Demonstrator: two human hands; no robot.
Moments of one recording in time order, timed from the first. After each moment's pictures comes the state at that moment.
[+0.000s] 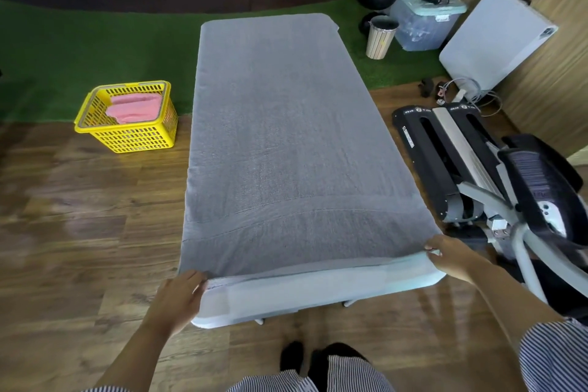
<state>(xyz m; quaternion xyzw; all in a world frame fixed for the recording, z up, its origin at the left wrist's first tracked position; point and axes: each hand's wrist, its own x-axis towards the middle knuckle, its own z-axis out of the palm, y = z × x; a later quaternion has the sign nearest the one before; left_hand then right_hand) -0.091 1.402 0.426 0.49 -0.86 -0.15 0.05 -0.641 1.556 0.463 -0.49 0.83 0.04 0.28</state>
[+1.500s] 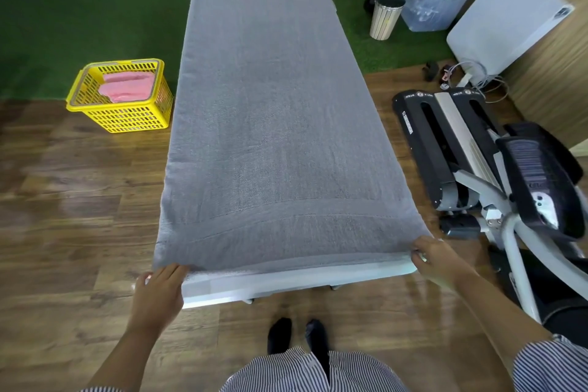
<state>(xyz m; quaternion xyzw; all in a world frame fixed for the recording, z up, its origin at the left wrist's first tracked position) -0.115 1.448 0.419 0.52 -0.85 0.01 0.07 -0.654 1.594 0.441 -0.59 0.78 -0.05 0.22</state>
